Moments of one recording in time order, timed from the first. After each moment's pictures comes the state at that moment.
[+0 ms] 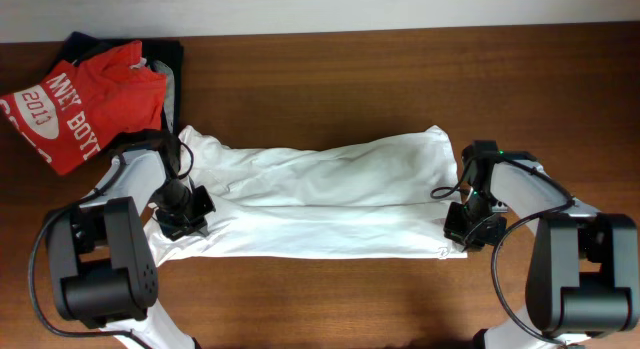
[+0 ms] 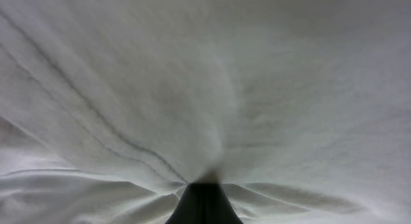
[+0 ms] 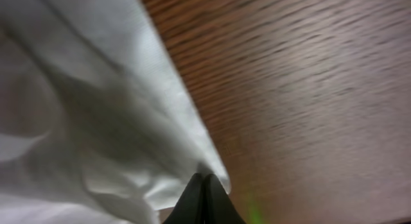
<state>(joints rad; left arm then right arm) 0.12 1.92 1.16 -1.03 0.14 -0.34 -0.05 1.76 0.97 -1.04 0.00 0.38</state>
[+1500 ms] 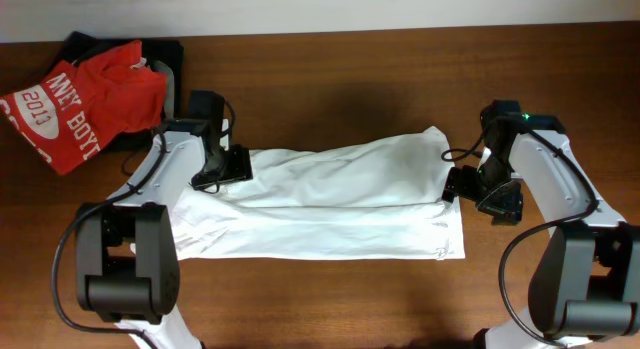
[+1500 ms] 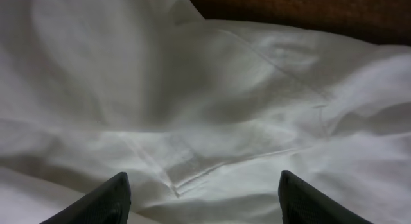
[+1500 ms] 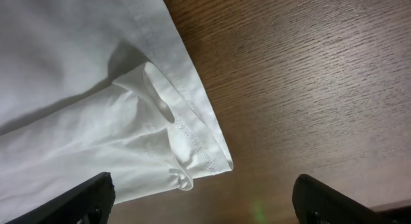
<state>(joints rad) -0.10 1.92 1.31 -0.79 0.04 -0.22 -0.08 1.75 1.25 -1.22 -0.04 0.34</state>
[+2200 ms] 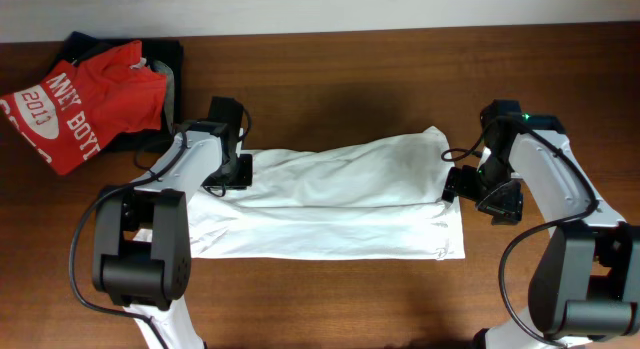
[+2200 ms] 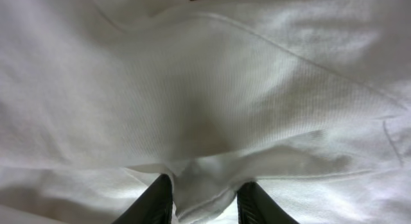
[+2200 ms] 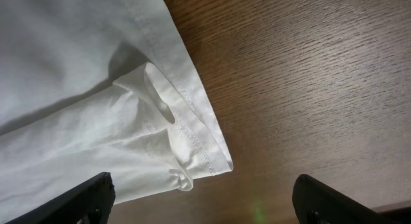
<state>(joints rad) -0.16 2.00 1.32 -0.78 -0.09 -0.14 -0.08 1.75 1.25 -1.22 -0.04 0.34</state>
